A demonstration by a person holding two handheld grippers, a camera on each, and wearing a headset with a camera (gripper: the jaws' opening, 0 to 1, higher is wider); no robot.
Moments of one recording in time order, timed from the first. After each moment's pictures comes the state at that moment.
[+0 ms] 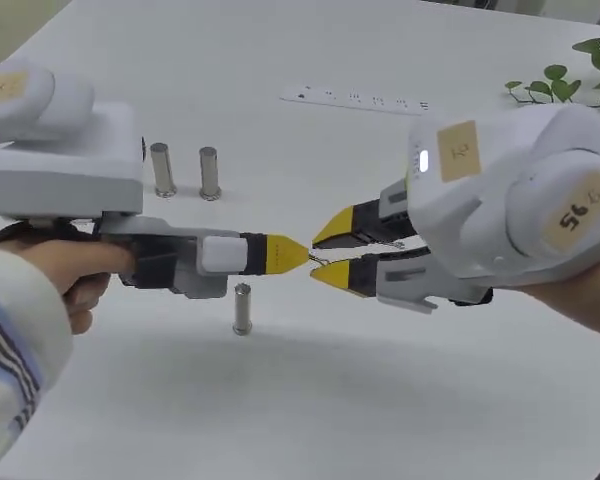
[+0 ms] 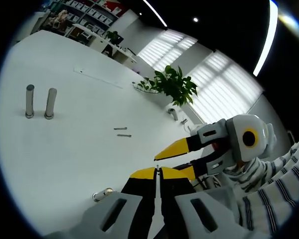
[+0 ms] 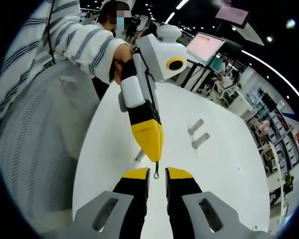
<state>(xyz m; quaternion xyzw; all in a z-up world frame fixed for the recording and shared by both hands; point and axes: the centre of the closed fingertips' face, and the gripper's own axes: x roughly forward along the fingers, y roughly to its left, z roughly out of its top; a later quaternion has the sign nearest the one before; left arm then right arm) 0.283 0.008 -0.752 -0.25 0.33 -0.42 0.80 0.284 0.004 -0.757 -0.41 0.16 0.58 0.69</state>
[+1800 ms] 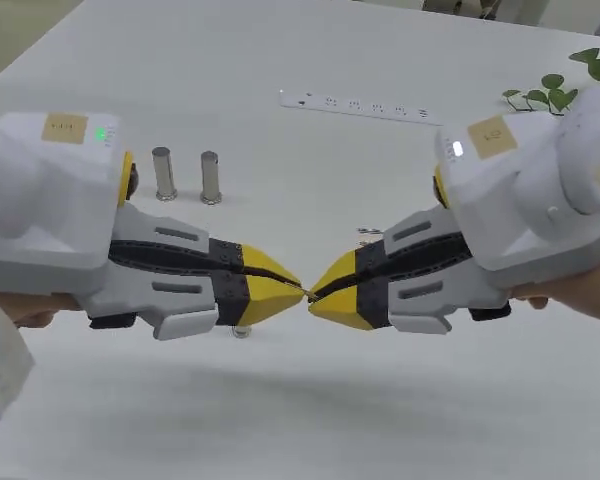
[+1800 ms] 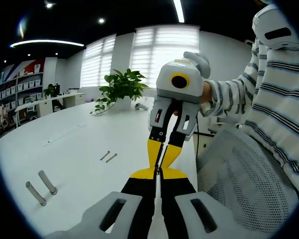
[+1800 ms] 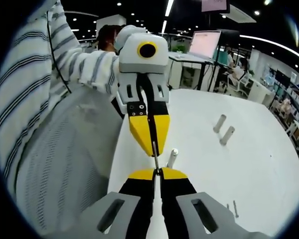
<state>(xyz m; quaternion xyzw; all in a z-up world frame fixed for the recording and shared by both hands) 0.244 -0.004 -0.737 0.05 0.15 -0.59 0.79 0.245 0.006 -0.765 -0.28 0.22 0.67 0.66</state>
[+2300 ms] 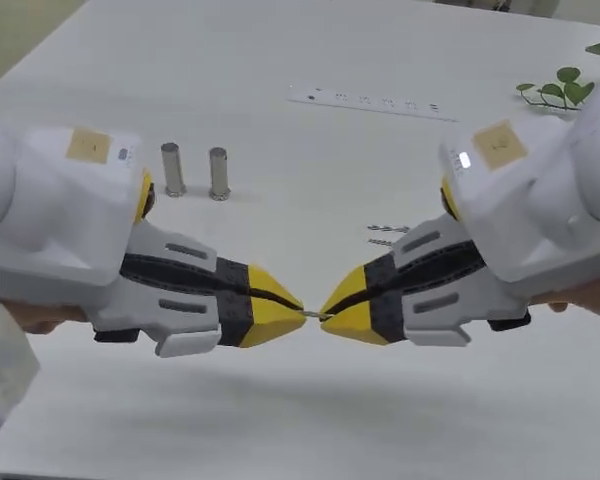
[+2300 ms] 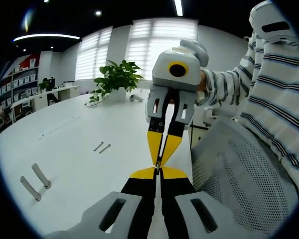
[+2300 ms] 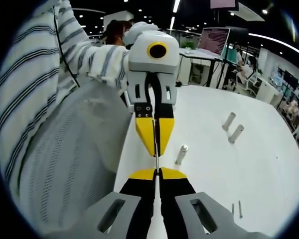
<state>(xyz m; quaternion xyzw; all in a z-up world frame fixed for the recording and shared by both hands) 0.235 0.004 -0.756 0.06 0.19 -0.61 0.77 0.233 0.001 -0.772 -0.29 0.24 0.69 0.62</state>
